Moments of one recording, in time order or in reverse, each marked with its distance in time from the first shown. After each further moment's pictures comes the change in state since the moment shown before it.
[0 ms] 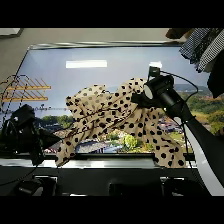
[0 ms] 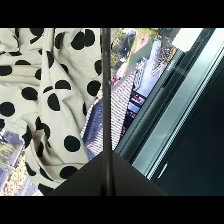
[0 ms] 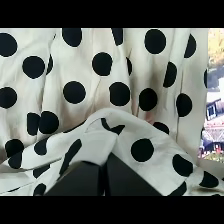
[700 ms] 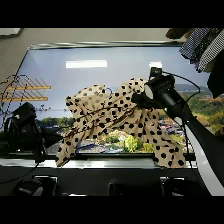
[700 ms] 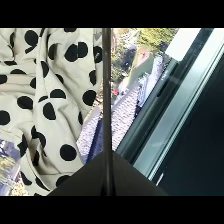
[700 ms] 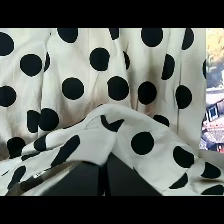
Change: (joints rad) left arm 0.000 -0.016 -0.014 -0.027 0.043 -0.003; right arm 0.000 0.010 0.000 0.010 0.023 0.037
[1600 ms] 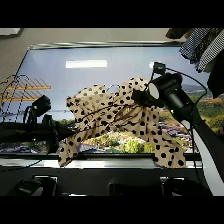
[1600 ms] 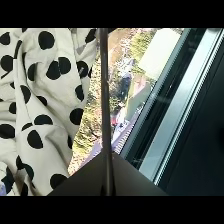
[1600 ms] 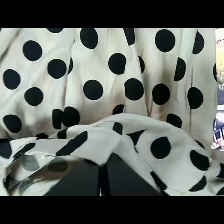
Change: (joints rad) left arm -0.003 -0.160 -0.031 -0.156 0.087 0.140; right arm 0.000 0.072 0.002 0.029 -0.032 -0.005
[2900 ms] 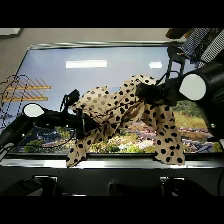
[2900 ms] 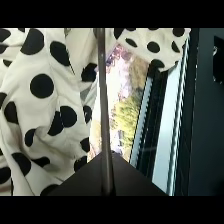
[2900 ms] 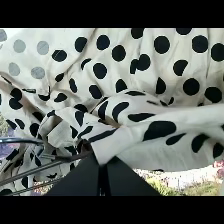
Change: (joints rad) left arm -0.107 -0.407 0.000 -0.427 0.186 0.409; right arm 0.000 0.203 0.092 0.180 0.135 -0.125
